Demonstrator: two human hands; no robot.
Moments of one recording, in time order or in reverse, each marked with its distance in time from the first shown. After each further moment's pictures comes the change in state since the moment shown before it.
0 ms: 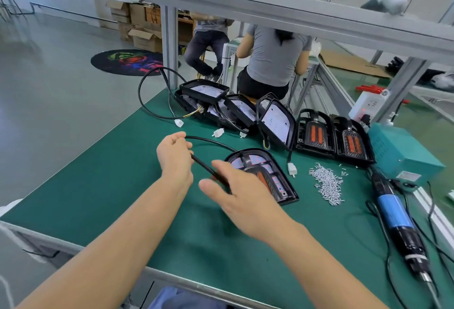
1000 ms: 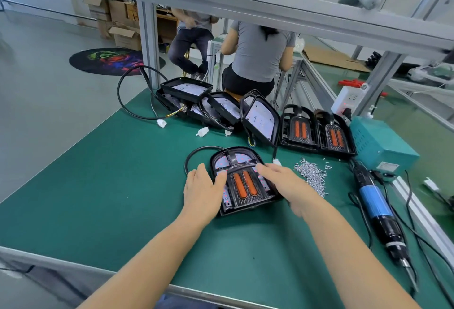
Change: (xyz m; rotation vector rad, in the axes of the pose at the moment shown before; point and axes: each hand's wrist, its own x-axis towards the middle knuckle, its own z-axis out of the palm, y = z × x) left_hand -0.068 -0.051 0.006 0.871 -0.497 0.171; right_hand 0.008 0.118 -0.032 0.623 0.101 0.564
